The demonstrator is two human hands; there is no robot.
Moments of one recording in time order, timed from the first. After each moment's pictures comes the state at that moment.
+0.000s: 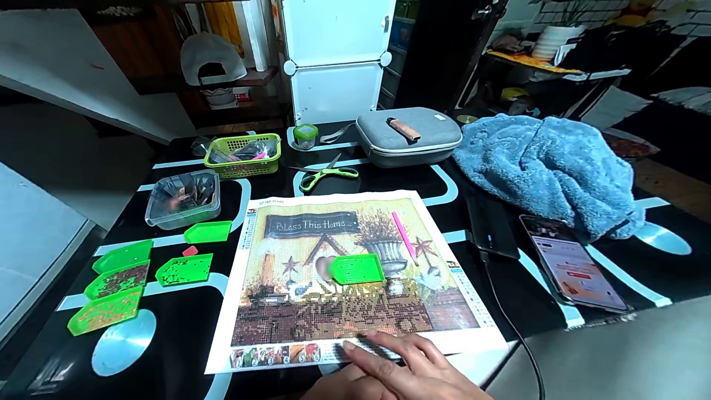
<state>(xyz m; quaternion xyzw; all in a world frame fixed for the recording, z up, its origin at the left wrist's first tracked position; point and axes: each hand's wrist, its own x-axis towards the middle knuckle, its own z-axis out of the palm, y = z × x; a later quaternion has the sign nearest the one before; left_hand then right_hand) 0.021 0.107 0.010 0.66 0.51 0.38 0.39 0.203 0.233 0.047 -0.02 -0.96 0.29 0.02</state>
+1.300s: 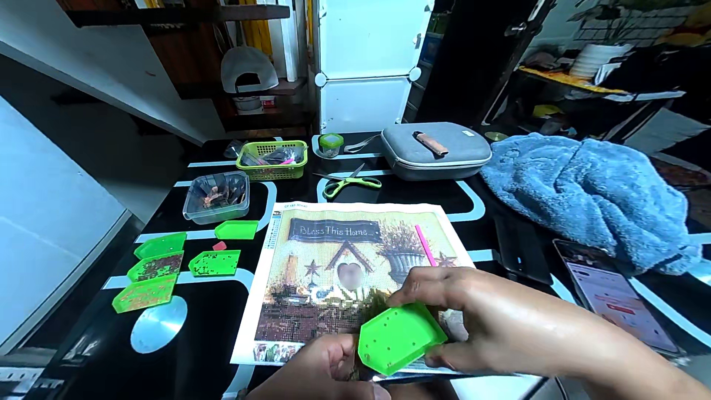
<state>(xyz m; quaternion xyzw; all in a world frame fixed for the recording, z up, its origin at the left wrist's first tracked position) -0.025 0.116 0.019 0.41 0.42 0.48 0.65 0.160 0.316 0.113 -0.05 -0.95 0.31 -0.02</state>
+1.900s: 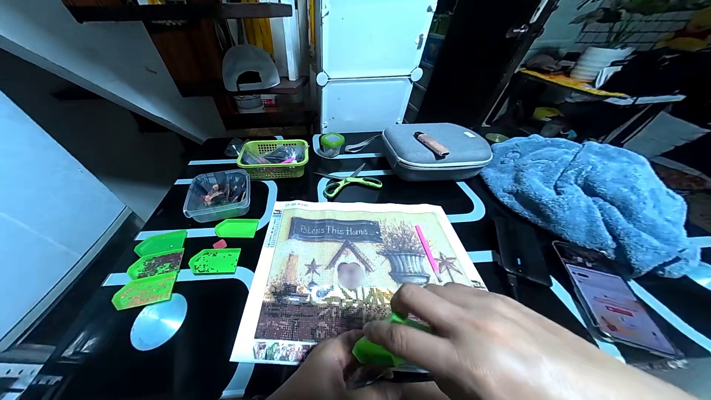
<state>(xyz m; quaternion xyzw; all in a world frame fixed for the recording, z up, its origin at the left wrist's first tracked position) -0.001 0.115 0.020 0.48 0.49 0.53 0.49 0.151 0.265 0.134 0.09 -0.98 0.03 0.15</state>
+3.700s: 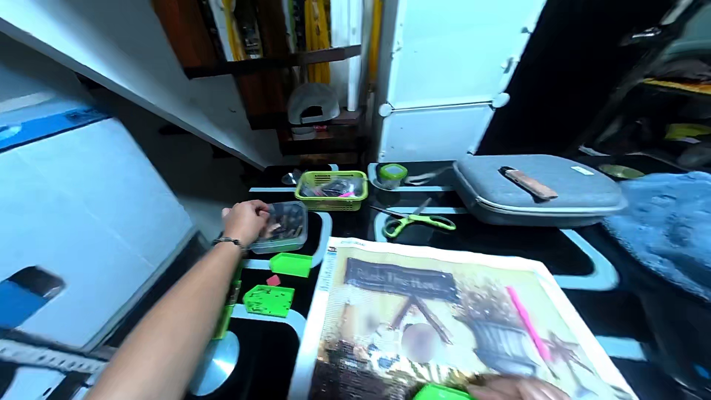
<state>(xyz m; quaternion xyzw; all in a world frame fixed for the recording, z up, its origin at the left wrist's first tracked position) -0.332 0.176 0.069 0.32 0.92 0.22 -0.01 0.166 0.304 0.005 -0.11 -0.91 0.33 0.20</state>
